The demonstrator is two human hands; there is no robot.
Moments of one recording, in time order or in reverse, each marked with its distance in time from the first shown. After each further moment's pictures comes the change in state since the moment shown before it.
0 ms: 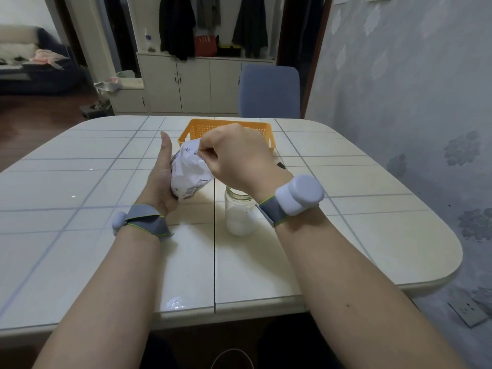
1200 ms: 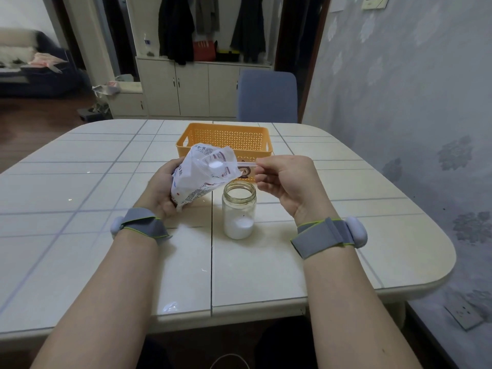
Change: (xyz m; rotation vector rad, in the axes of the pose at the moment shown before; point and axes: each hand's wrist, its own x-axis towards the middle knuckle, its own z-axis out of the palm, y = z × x) left_hand -0.002 -0.001 0.005 -0.027 0.060 -0.175; right_hand -0.052 0.045 -0.020 1.423 0.122 0.990
